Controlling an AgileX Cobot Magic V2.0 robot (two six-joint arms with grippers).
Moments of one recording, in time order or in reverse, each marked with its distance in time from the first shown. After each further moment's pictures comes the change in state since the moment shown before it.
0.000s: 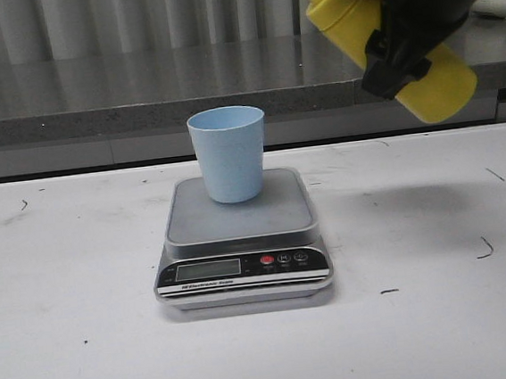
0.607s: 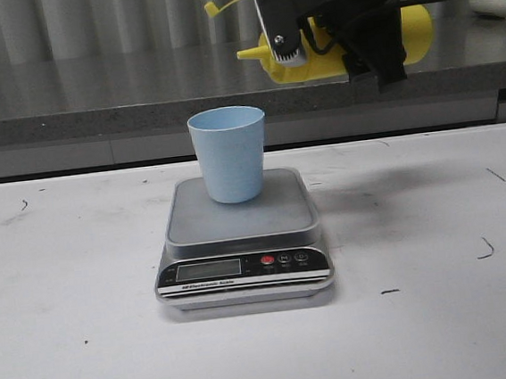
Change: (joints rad) left arm 0.000 0.000 0.000 0.000 0.000 0.000; right arm 0.186 0.170 -0.179 -0.725 0.214 0.009
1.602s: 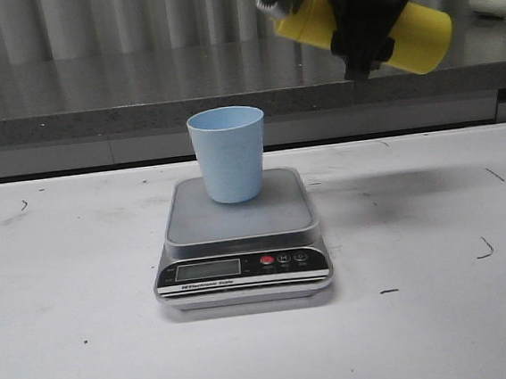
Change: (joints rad) left arm 0.000 0.000 0.000 0.000 0.000 0.000; right arm -0.007 -0.035 -0.002 -0.056 0.054 0.596
